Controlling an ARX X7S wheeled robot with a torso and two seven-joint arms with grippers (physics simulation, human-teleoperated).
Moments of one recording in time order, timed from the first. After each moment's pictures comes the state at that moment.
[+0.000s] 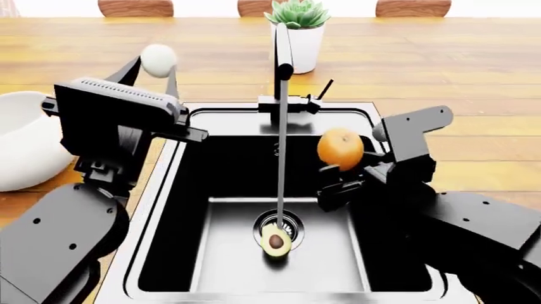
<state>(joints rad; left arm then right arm) -0.72 -0.57 0.40 0.48 -0.51 -0.55 -0.42 0.75 0.38 -0.05 -0.46 0.90 1.41 0.30</state>
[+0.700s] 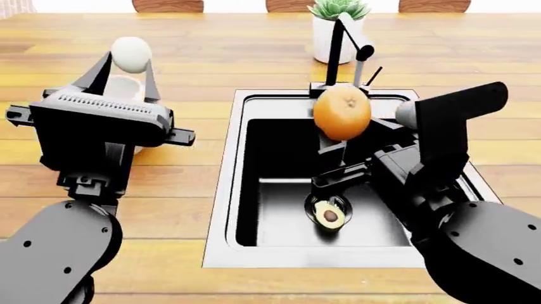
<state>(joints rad) -0.66 -0.61 0.40 0.56 -0.40 -0.52 -0.52 0.76 0.33 0.09 -0.73 1.08 1.42 0.44</state>
